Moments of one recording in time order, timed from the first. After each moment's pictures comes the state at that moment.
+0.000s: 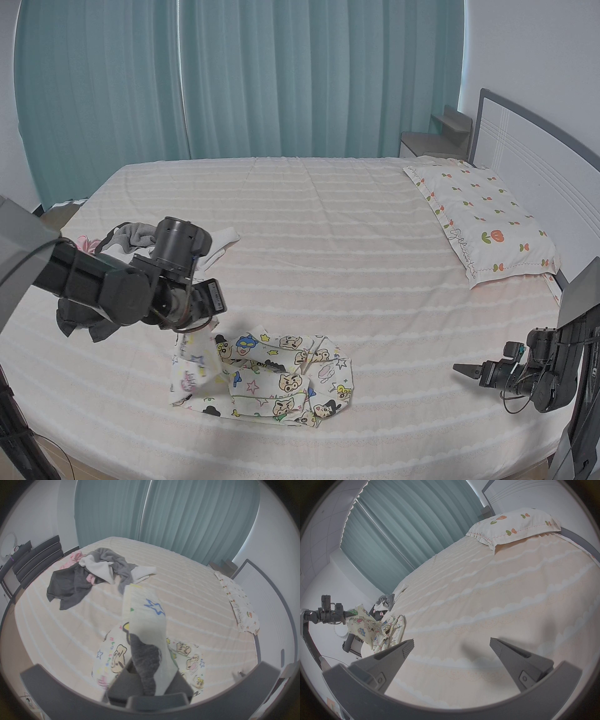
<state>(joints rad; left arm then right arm) -0.44 1.98 -1.11 -0.06 0.29 -0.65 -0.17 2.43 -0.21 -1.55 0.53 0.23</state>
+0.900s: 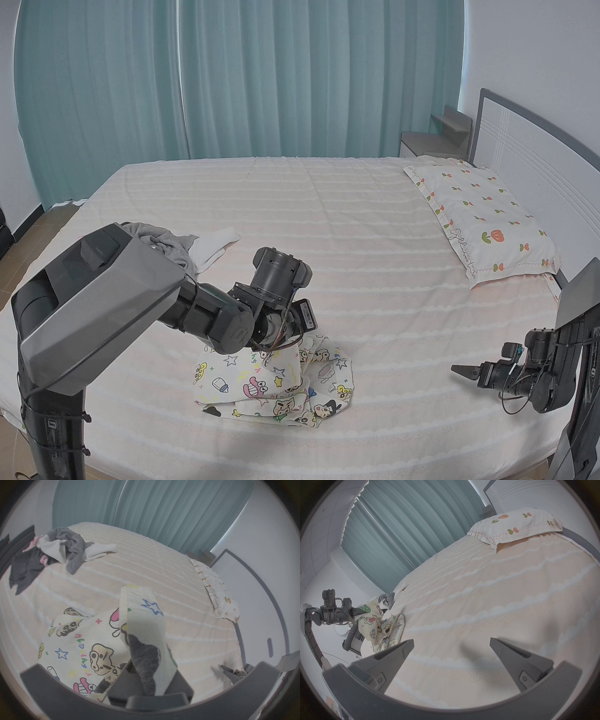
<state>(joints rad) -0.62 2.27 -1.32 -0.19 0.16 -0.74 -0.16 2.44 -0.22 -1.55 0.53 0.22</state>
